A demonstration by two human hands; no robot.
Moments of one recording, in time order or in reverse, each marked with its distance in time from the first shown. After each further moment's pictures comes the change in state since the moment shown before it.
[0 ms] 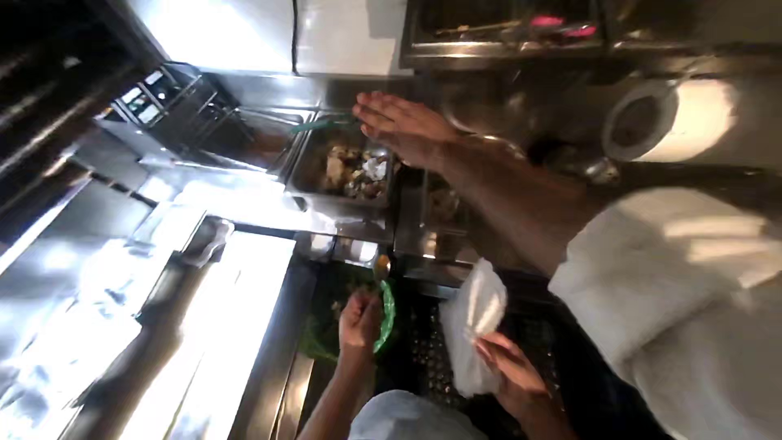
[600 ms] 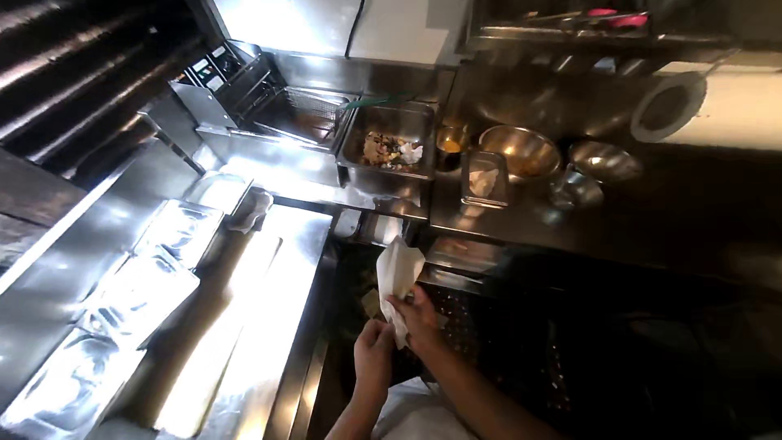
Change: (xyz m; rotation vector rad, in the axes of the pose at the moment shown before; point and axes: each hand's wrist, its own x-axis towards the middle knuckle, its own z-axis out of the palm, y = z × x) left_hand -0.094 -0.040 -0.100 0.035 0.086 -0.255; right_hand 0.200 0.183 0.237 0.647 -0.091 -0.443
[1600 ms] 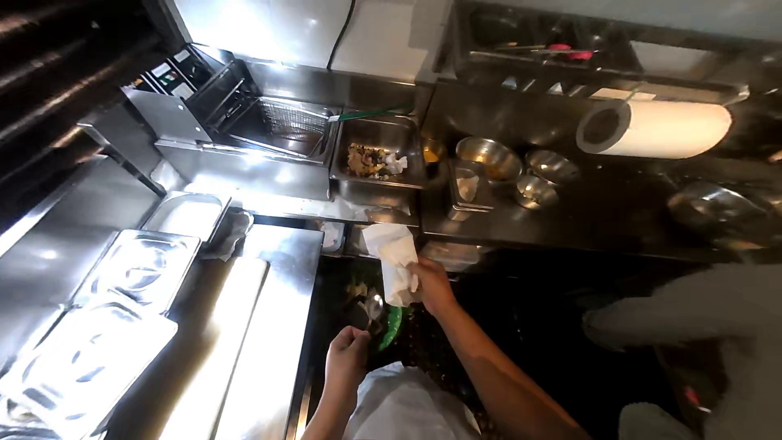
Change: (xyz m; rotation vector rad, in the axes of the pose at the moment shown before) left_hand 0.045 0.035 -0.090 -0.104 -0.205 -0.166; right_hand 0.046 -0.058 0.025 -0.164 0.135 -0.150
